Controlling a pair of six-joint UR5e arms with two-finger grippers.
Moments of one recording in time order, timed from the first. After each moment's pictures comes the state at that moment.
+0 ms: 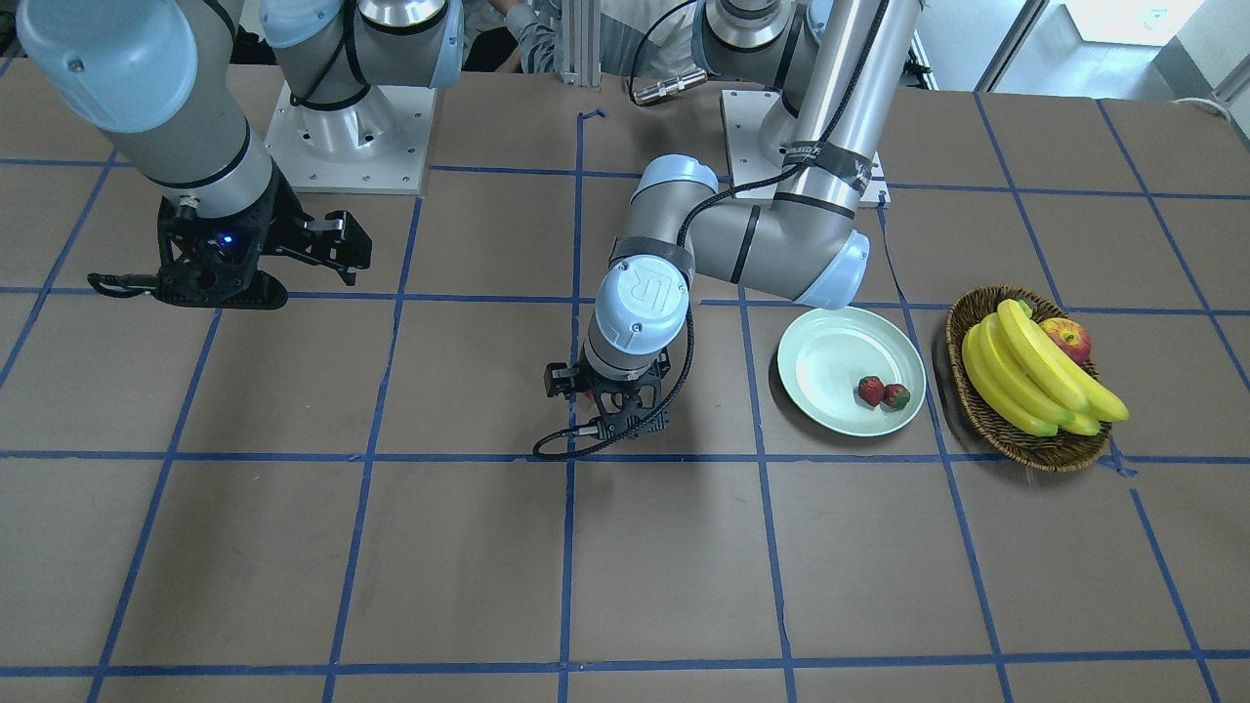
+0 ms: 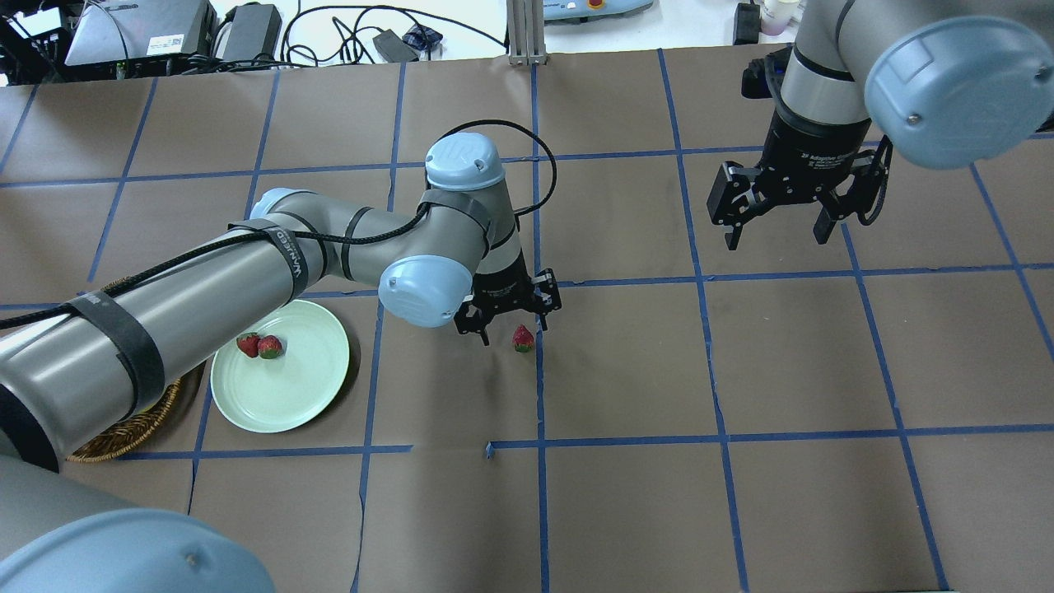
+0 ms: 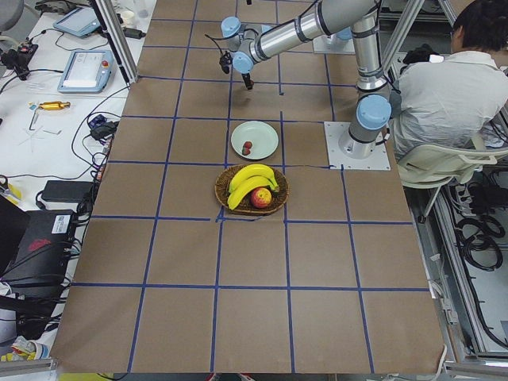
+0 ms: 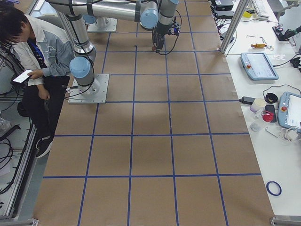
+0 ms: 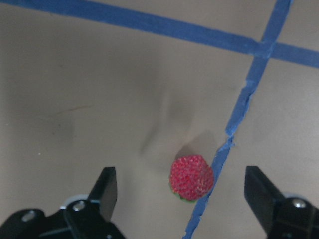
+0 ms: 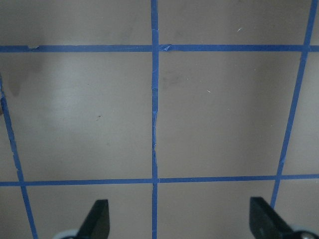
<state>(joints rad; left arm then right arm) -1.90 -2.06 -1.77 -1.08 1.41 -0.52 1.56 -1.50 1.63 -1.51 -1.61 -0.01</state>
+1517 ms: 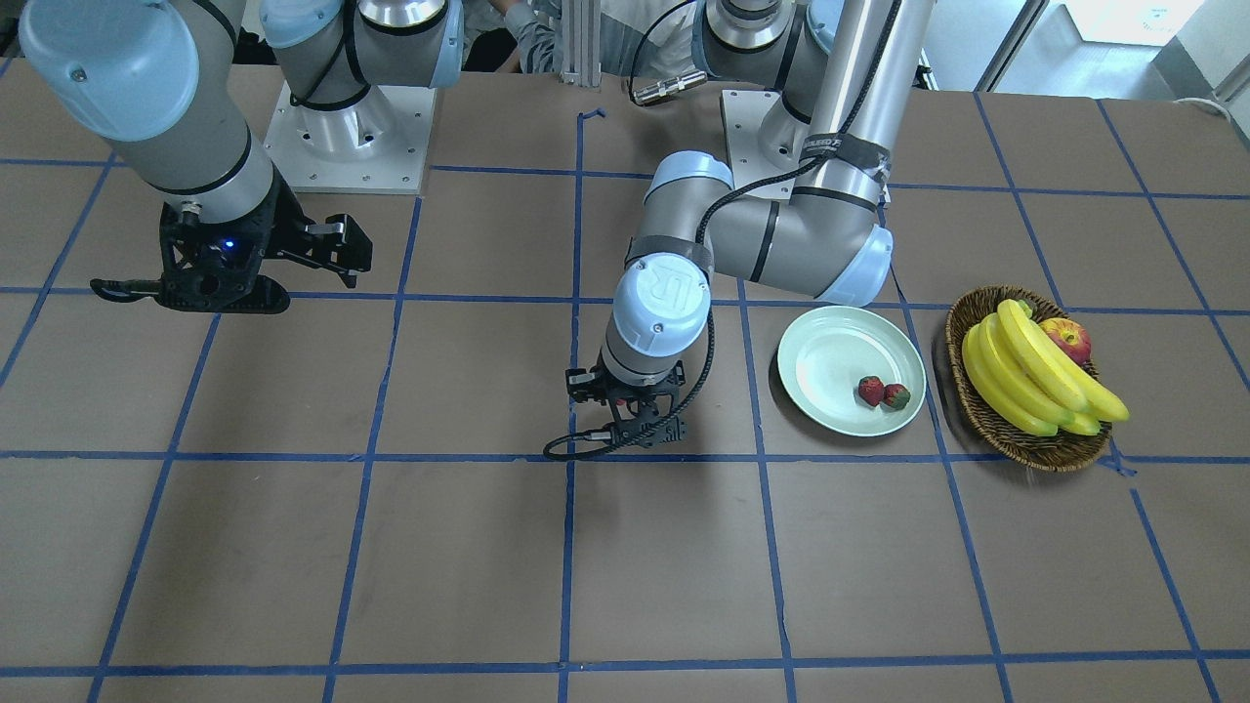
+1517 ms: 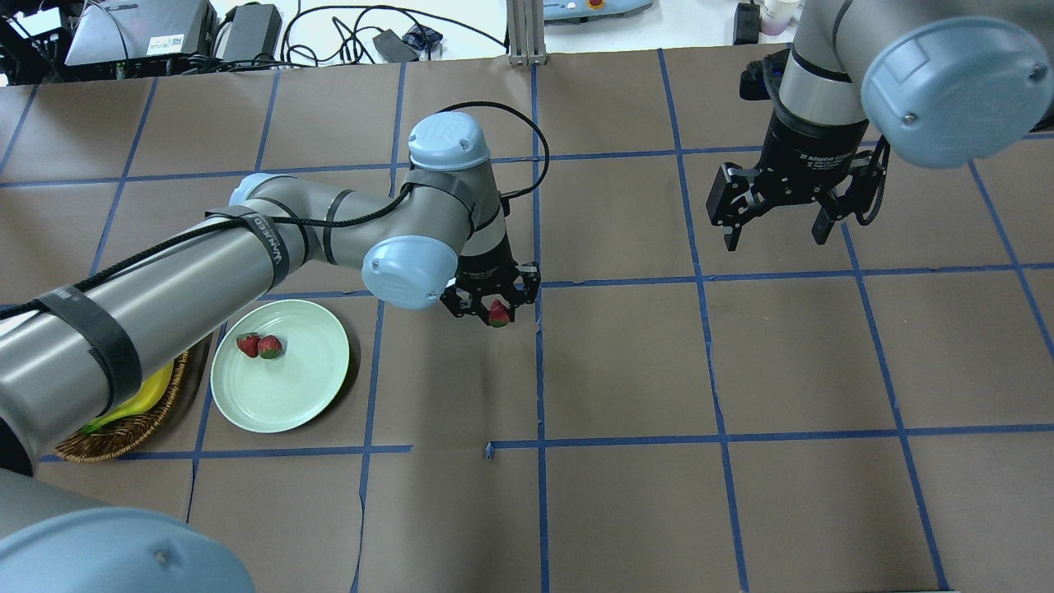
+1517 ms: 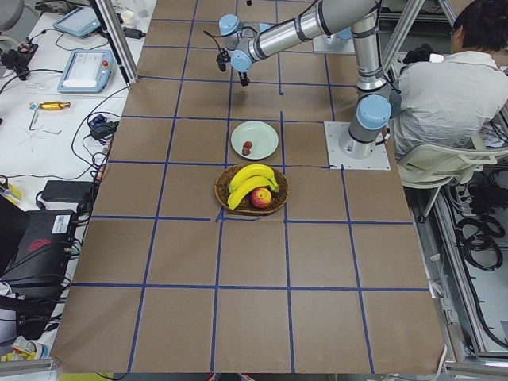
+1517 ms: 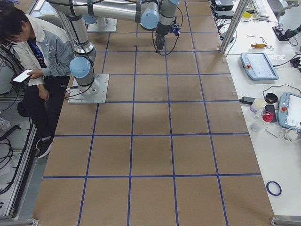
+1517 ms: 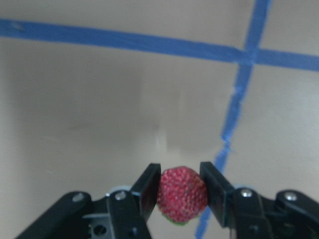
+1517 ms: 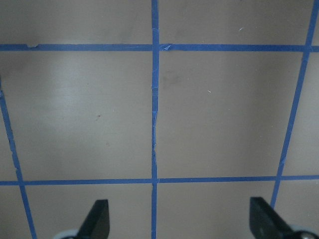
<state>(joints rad) -1.83 -2.02 -1.74 -1.13 1.46 -0.38 1.56 -1.49 1.63 -1.52 -1.61 -0.02</state>
